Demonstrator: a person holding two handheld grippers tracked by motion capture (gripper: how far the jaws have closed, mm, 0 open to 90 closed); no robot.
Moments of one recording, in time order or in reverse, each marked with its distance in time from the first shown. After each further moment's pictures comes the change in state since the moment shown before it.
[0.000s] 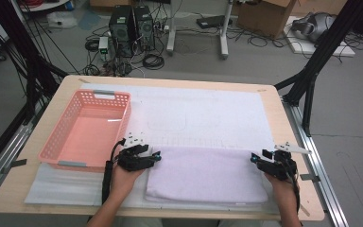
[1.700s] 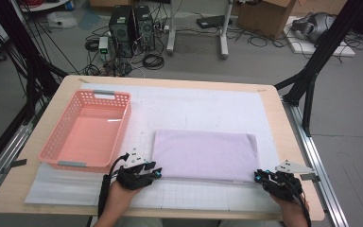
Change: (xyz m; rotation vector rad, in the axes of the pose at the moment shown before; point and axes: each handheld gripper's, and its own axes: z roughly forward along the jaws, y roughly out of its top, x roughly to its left) left arm -0.035 -0.027 -0.034 0.008 -0.084 0.154; right arm 0.021 -0.039 -0.047 0.045 0.091 -0.143
